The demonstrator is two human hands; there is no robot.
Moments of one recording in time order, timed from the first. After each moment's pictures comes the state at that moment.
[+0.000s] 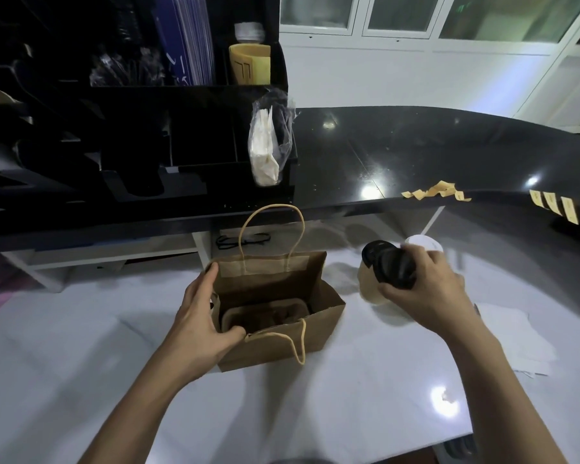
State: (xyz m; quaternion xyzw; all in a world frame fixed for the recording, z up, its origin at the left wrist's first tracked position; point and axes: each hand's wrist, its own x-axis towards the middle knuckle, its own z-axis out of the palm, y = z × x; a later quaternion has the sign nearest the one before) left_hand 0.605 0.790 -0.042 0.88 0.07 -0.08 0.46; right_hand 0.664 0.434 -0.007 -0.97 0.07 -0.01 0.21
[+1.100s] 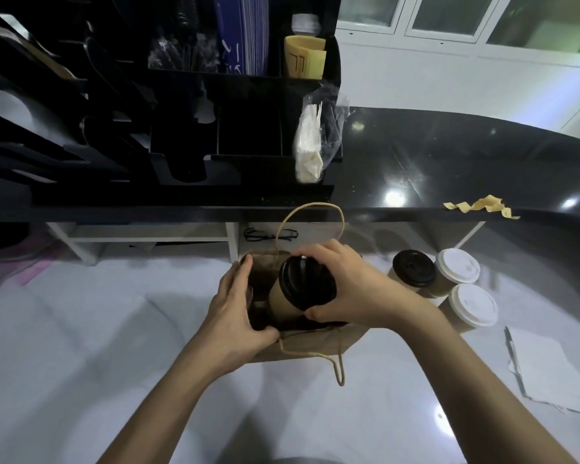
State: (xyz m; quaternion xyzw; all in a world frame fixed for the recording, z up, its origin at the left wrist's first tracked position) left_hand 0.602 0.789 -0.037 0.88 0.05 -0.09 0.46; right_hand 0.680 0.570 0.033 -0.92 -0.30 0.14 0.21
